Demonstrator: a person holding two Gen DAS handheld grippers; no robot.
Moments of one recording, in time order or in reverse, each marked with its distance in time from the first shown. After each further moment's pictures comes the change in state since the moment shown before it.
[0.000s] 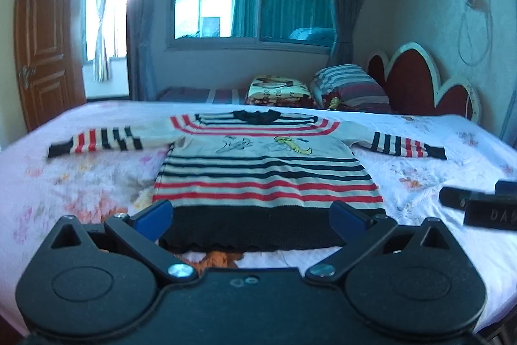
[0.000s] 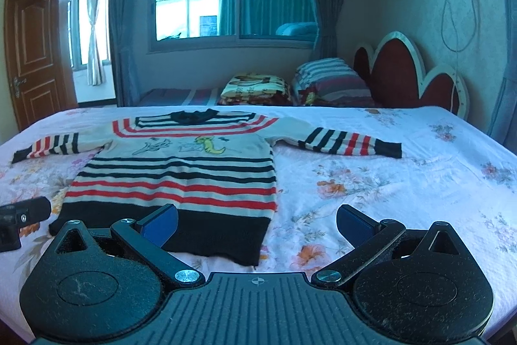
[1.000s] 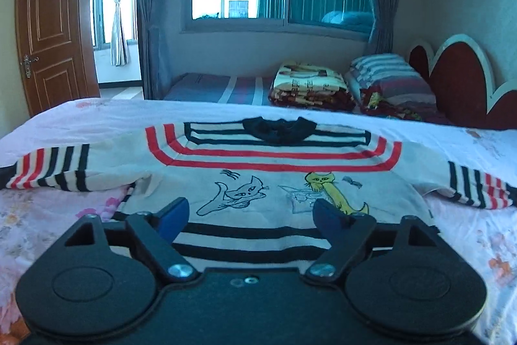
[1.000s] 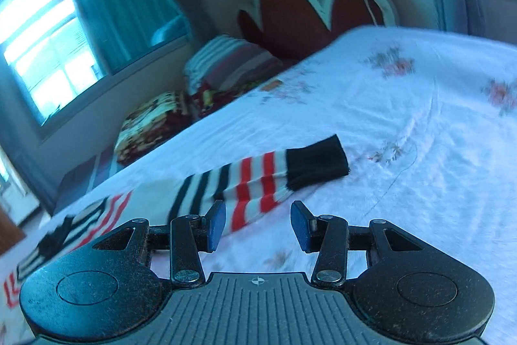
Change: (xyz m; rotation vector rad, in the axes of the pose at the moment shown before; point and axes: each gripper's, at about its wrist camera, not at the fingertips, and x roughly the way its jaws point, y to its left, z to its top) left arm 0.261 -0.009 0.082 -0.076 0.093 0.108; right arm 0.296 -0.266 0.088 0.591 0.034 -0.178
